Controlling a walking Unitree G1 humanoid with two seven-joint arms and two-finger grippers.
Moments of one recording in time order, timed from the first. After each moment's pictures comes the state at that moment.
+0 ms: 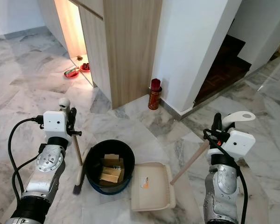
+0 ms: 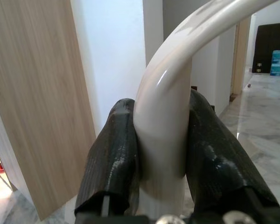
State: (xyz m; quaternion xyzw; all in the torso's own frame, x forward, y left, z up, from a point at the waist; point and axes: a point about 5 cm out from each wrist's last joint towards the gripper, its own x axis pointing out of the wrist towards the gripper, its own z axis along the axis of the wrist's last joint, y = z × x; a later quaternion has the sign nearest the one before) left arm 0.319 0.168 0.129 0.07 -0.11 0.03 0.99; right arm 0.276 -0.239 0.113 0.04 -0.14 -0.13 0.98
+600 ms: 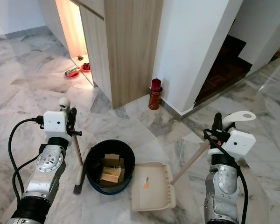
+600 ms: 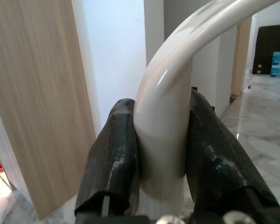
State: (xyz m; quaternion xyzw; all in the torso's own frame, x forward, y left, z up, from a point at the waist) left arm 0.318 0.168 0.129 0.07 -0.11 0.03 0.99; right arm 0.277 -0.240 0.113 0.04 -0.14 -0.13 0.98
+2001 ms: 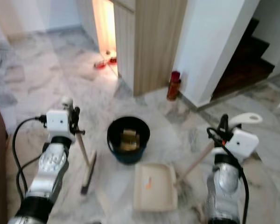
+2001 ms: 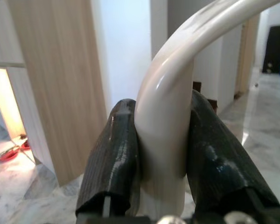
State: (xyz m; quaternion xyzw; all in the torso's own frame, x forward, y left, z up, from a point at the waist) left arm 0.318 0.166 0.129 0.06 -0.11 0.03 0.99; right arm 0.280 -0.246 0.109 0.02 -0.14 -0.17 0.98
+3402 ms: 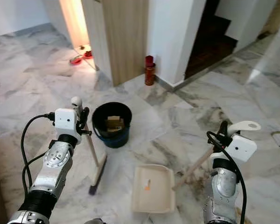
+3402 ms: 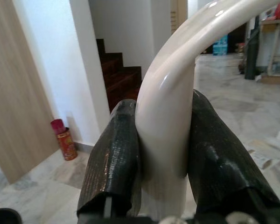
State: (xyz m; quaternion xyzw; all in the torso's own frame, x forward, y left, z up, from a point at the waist) left arm 0.328 0.150 0.127 0.05 -0.09 -0.04 0.99; right arm 0.273 -0.248 0.096 0.03 -0.11 -0.20 0.97
